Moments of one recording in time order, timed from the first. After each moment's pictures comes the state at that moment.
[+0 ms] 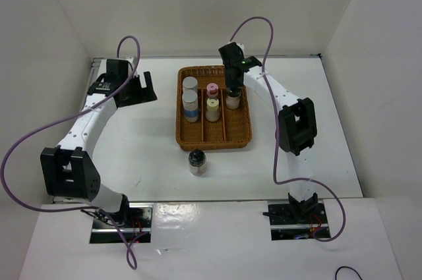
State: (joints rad) left arm -0.06 1.49 1.31 -0.63 0.09 -0.28; right arm 0.48 2.11 1.95 -0.75 0.36 0.34
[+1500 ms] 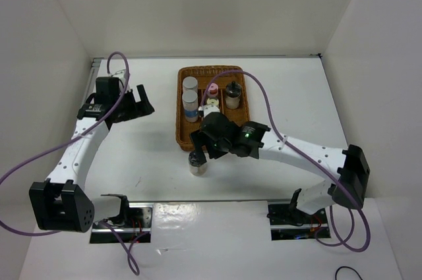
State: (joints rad) left arm -0.02 1.23 1.07 -0.60 0.17 -0.33; right arm 1.07 1.41 1.21 -0.70 0.18 0.54
